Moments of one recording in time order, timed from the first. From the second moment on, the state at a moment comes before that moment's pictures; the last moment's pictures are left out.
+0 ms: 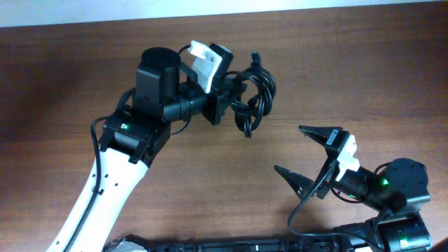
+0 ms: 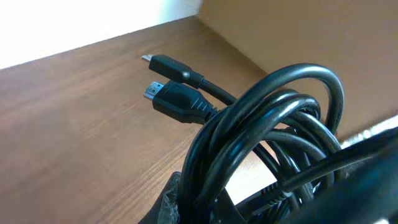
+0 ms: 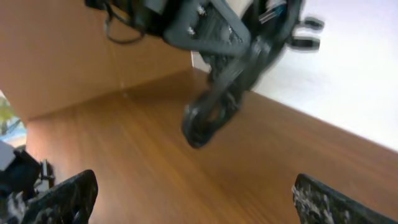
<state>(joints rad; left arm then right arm) -0.44 1.34 1.34 -0.49 0.58 -0.13 0.11 0.47 0.63 -0.28 -0.85 -0.02</state>
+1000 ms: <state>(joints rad) -0.57 1.34 1.34 -0.59 0.50 -0.25 0.11 0.47 0.63 -0.20 -0.67 0.36</state>
